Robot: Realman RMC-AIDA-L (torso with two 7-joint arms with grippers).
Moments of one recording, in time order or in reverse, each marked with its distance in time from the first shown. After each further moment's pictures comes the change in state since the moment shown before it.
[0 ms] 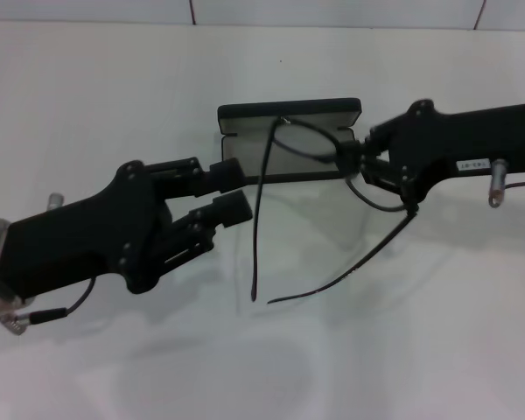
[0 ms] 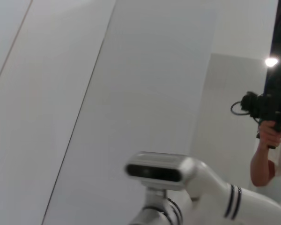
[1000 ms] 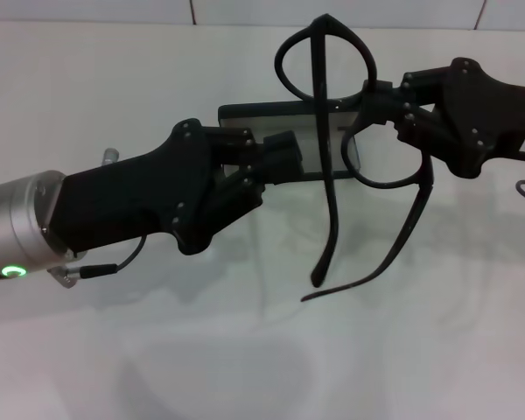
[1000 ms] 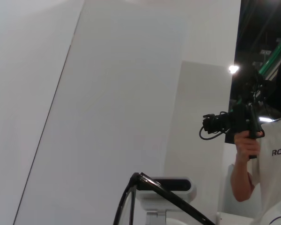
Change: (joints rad) left arm -0.162 -0.012 0.009 -0.098 -0.011 0.000 0.035; right arm 0.071 -0.003 0.192 0.491 0.480 -0.336 -0.409
